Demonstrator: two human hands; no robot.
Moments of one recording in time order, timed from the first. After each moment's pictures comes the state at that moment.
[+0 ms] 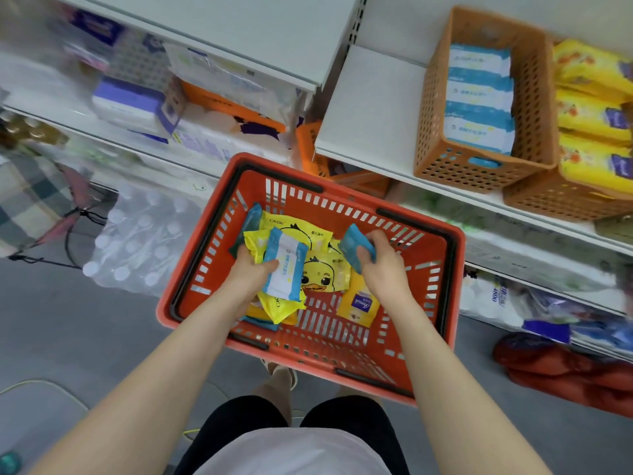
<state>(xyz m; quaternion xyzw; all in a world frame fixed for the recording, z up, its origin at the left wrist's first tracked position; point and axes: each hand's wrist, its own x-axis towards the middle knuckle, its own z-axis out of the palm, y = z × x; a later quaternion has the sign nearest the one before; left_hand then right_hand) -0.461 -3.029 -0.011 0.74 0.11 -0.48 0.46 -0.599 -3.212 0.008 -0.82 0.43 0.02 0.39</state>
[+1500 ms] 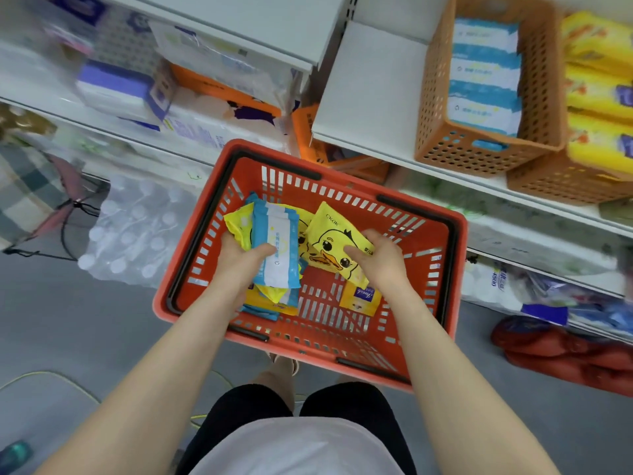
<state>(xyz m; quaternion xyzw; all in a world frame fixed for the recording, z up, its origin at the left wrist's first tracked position) -0.459 -3.024 -0.007 0.73 0.12 -0.40 0.55 -0.599 -3.215 -0.004 -0.78 0.47 0.09 0.40</state>
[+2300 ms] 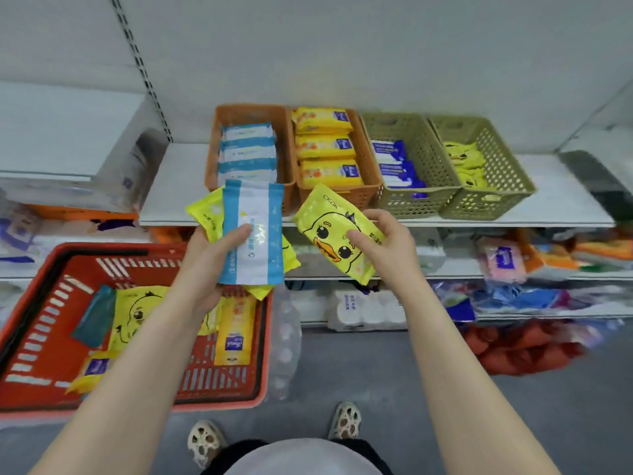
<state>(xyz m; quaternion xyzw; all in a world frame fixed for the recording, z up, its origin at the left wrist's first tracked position) -0.633 -3.211 0.165 0.59 -0.13 -0.41 0.68 -0.836 -3.373 0.167 -0.73 0.46 -0.25 0.44</state>
